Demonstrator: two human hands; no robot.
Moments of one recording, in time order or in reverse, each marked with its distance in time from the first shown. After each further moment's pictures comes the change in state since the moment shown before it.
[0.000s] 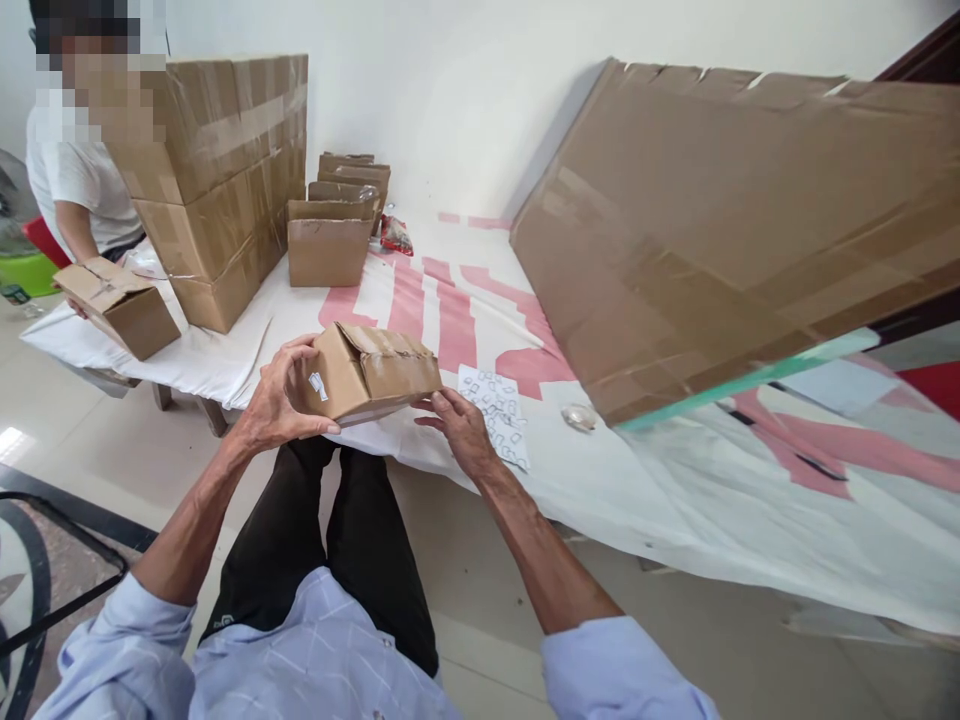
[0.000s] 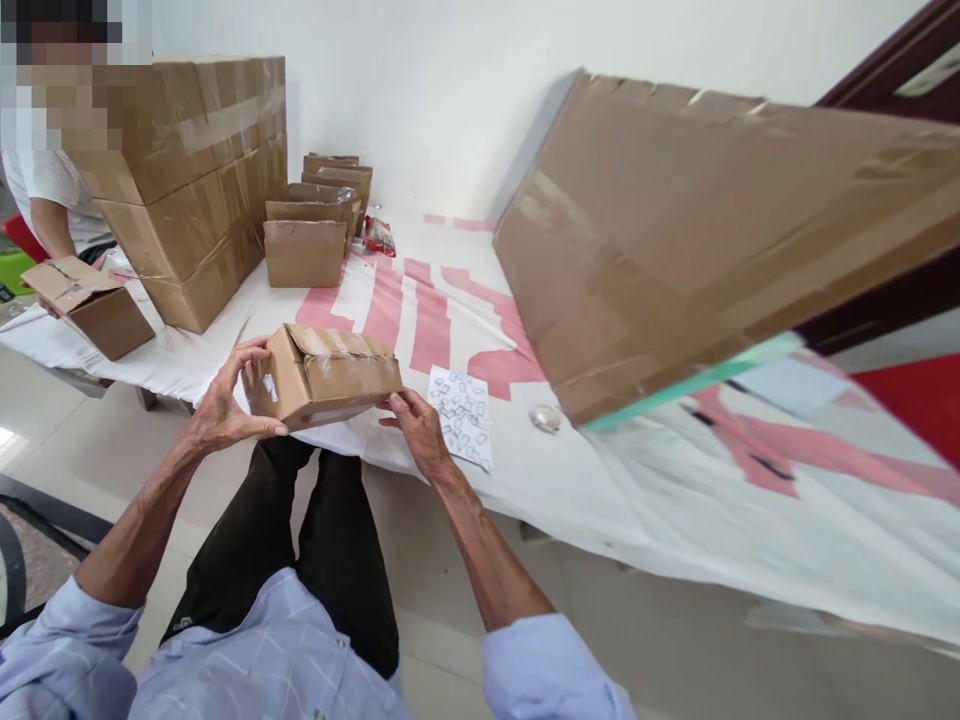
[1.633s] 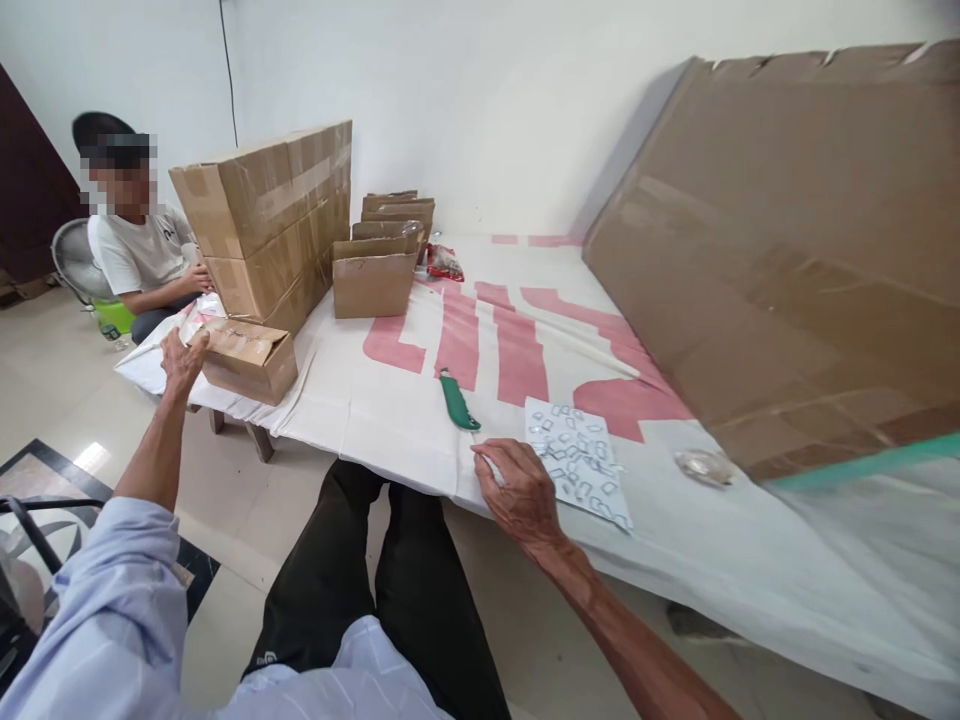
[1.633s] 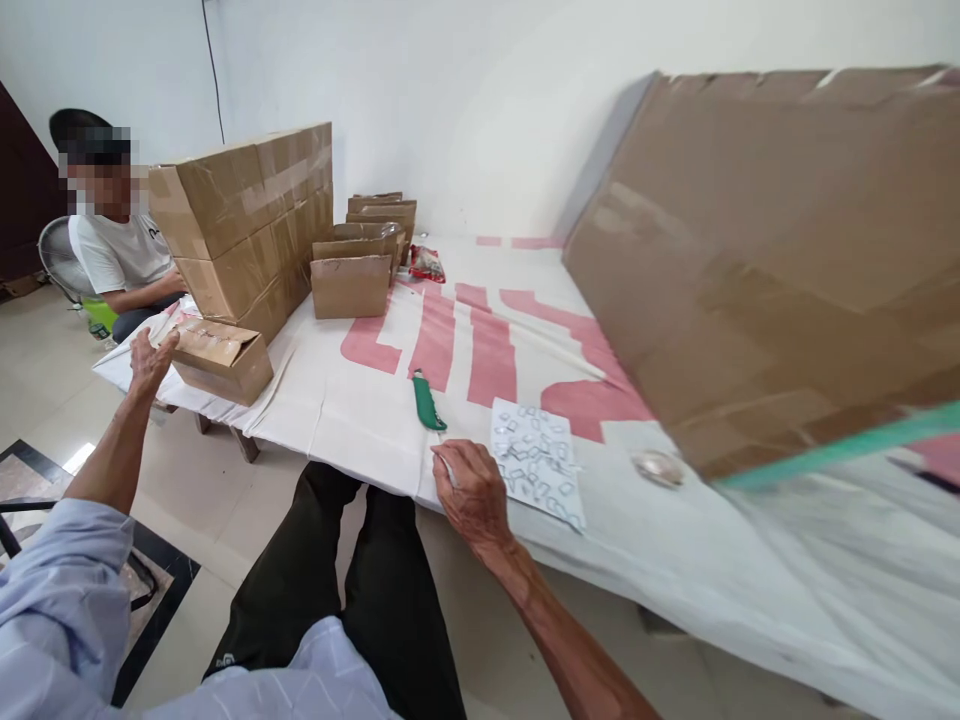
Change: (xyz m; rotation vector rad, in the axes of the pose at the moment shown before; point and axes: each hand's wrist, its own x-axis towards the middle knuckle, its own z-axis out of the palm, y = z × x) left_hand 0.028 -0.126 -0.206 0.483 0.696 -0.771; right_hand -0.010 0.044 0.008 -0.850 0.252 -0.919
